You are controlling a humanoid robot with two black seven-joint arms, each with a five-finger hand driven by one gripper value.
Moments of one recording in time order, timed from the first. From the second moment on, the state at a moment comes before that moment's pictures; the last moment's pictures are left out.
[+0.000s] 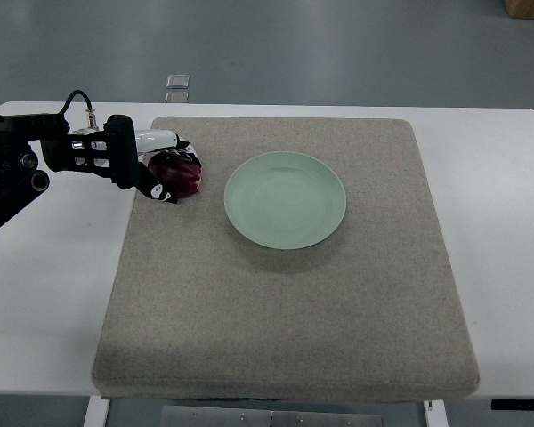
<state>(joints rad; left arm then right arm) -0.87 0.56 -0.61 -1.00 1.66 -0.38 -0.25 -0.01 0.00 -0.02 0.12 0.01 0.08 -0.04</state>
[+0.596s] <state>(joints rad) -0.99 0.42 -0.57 -1.11 1.66 -0.39 -0.30 -0.01 0.00 -0.02 0.12 0.01 0.08 -0.04</state>
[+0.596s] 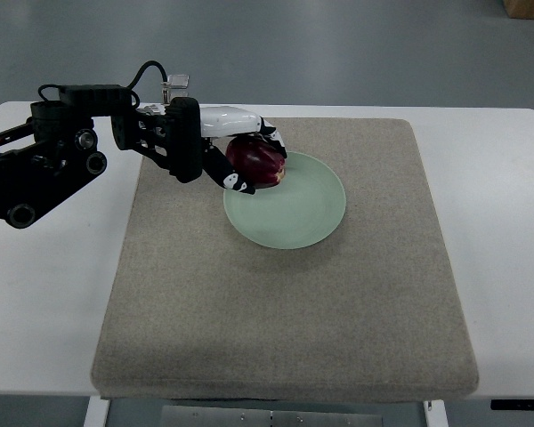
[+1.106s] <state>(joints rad) -0.99 0.34 -0.50 -1.02 1.67 -0.38 -0.30 -0.01 0.00 -0.02 0.12 0.01 0.08 -0.04</state>
